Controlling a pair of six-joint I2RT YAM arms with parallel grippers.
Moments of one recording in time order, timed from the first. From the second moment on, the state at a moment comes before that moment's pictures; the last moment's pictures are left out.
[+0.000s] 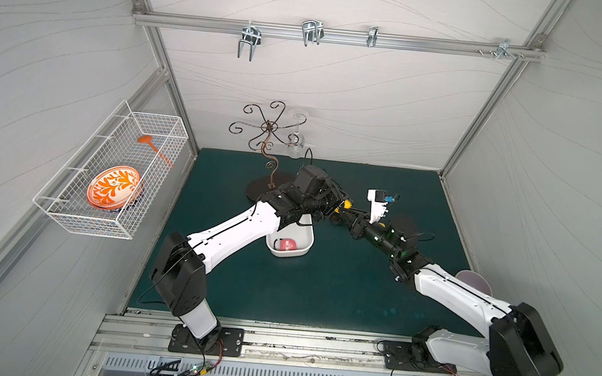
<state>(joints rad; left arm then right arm) -0.71 1.62 1.41 -0.35 0.19 -1.28 0.60 1.23 0.62 0.53 -0.29 0.55</state>
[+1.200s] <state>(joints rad) -0.57 1.45 1.34 -0.61 -0.05 -0.87 0.30 1.68 0.69 0.28 -0.63 0.84</state>
